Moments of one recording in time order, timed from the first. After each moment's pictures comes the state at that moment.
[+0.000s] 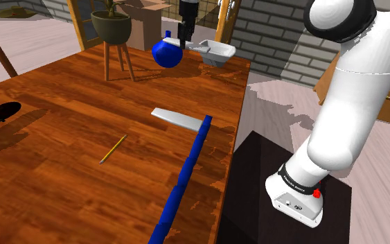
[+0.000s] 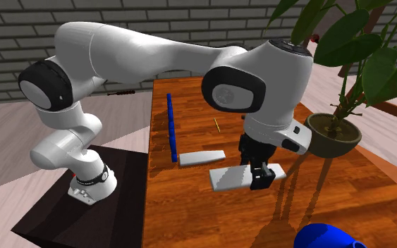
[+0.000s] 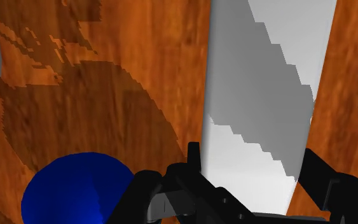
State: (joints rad) arm -0.13 0.31 0.05 -1.39 -0.03 1.70 -0.45
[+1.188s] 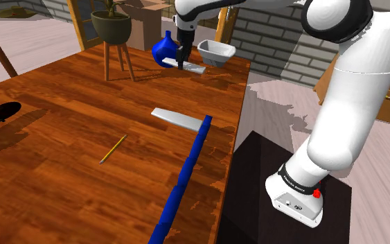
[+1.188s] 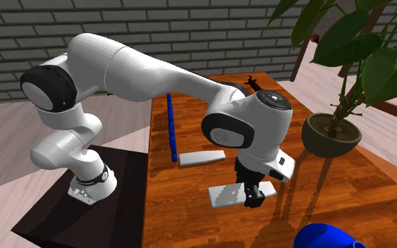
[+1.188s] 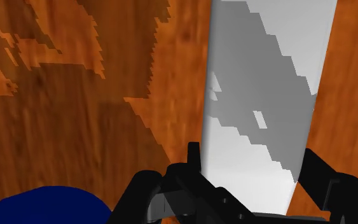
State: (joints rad) arm -0.13 0.33 0.05 -1.61 -0.03 1.93 -0.44
